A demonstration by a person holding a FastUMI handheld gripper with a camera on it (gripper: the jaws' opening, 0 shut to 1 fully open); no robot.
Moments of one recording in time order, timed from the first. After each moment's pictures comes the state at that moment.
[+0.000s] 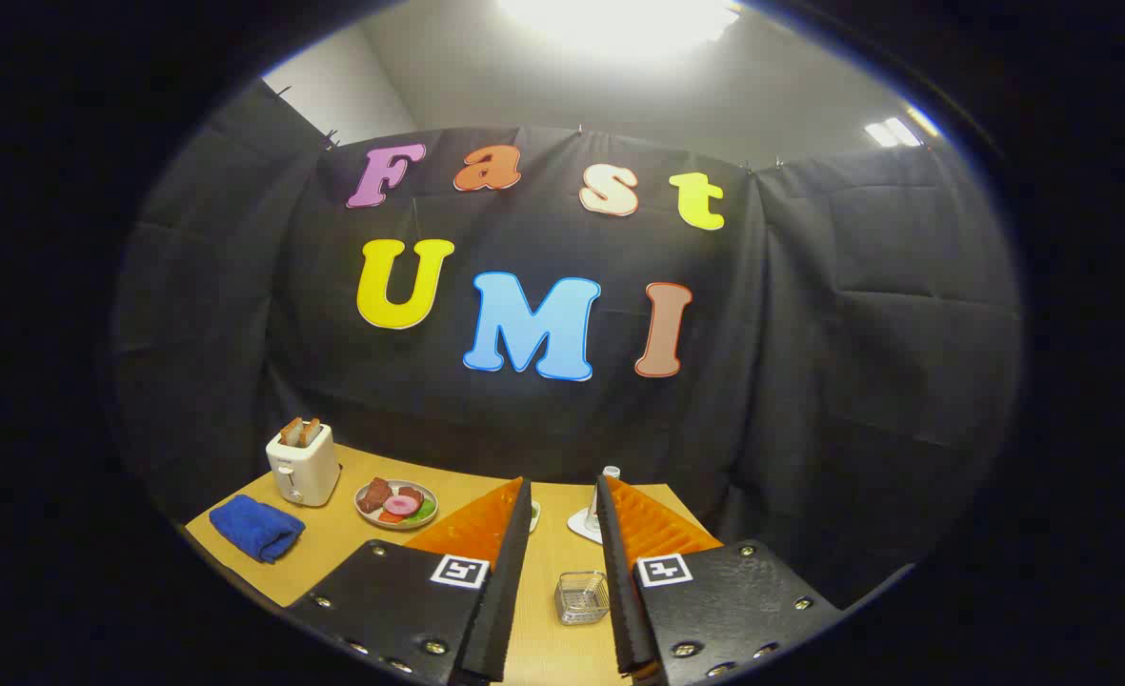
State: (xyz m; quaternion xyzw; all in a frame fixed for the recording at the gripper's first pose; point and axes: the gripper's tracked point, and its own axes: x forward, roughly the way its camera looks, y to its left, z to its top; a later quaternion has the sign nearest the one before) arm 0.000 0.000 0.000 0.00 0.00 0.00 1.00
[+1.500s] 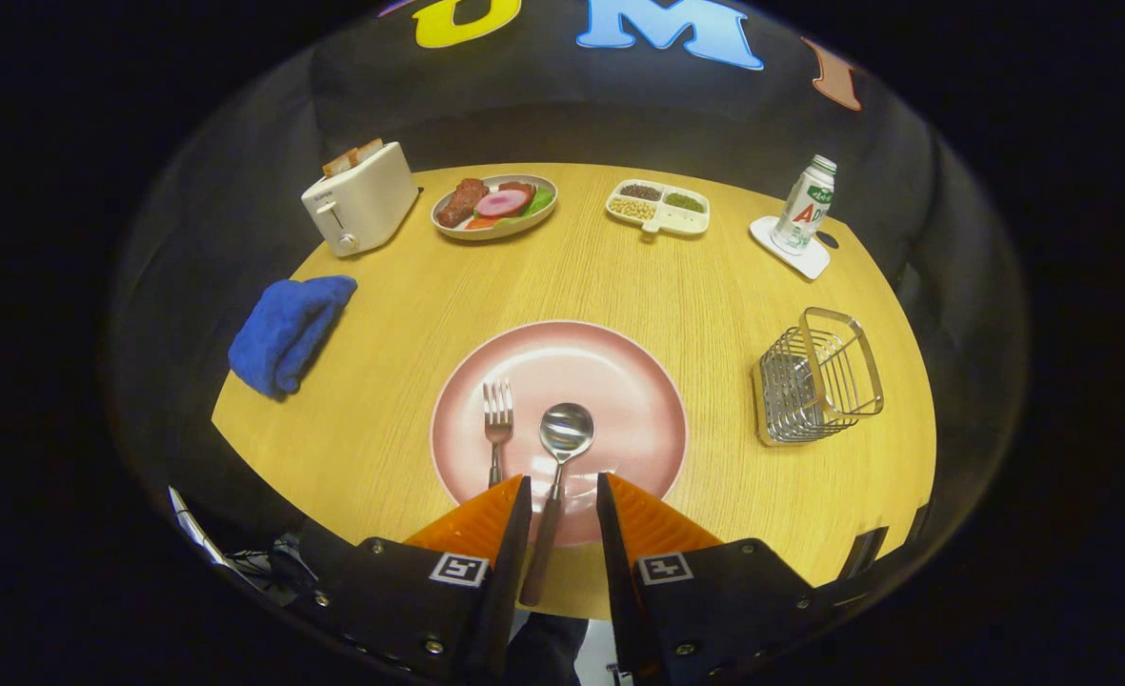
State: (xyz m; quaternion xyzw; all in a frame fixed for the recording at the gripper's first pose) arm 0.047 0.153 -0.302 -0.01 0.45 0.17 0.88
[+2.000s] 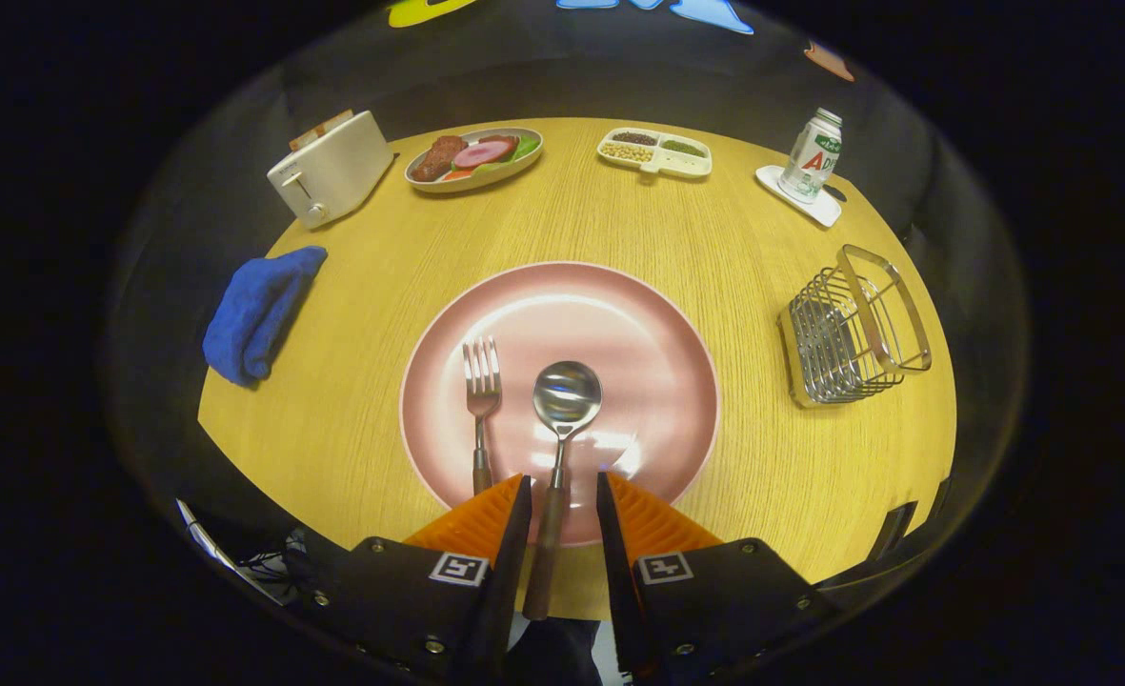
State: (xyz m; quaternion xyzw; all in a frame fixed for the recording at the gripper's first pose) arm 0.044 0.157 -0.344 -0.01 0.50 0.16 0.85
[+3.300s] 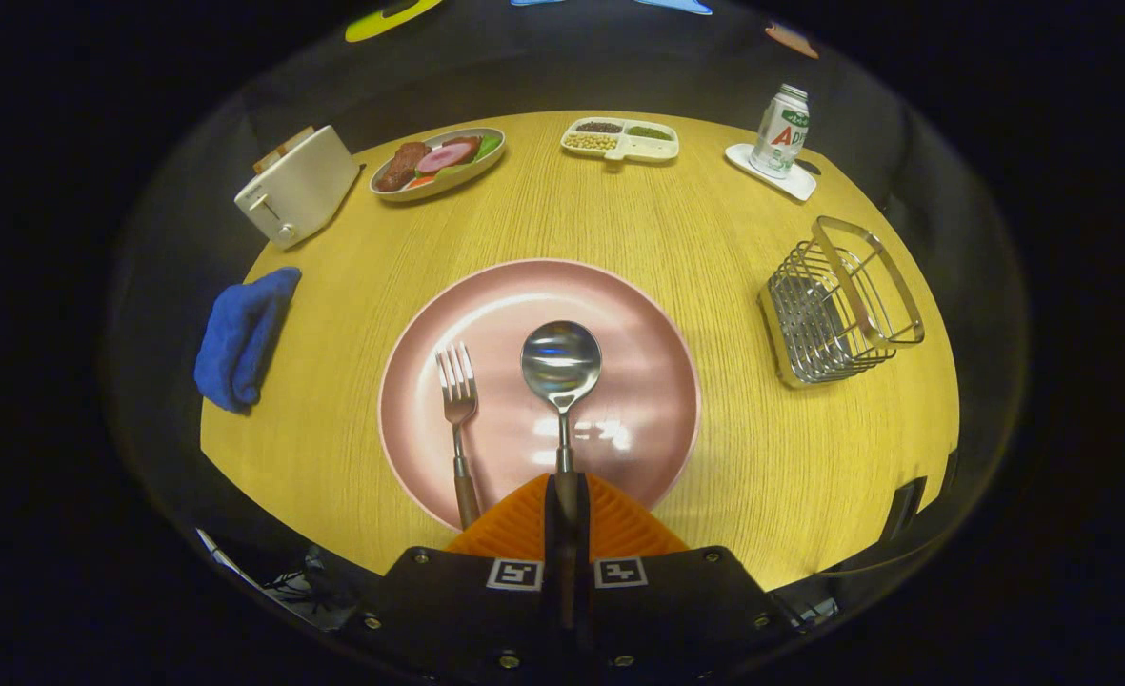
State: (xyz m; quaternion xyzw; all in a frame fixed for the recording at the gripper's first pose) arm 0.056 0.144 -0.334 0.03 0.50 0.13 0.85
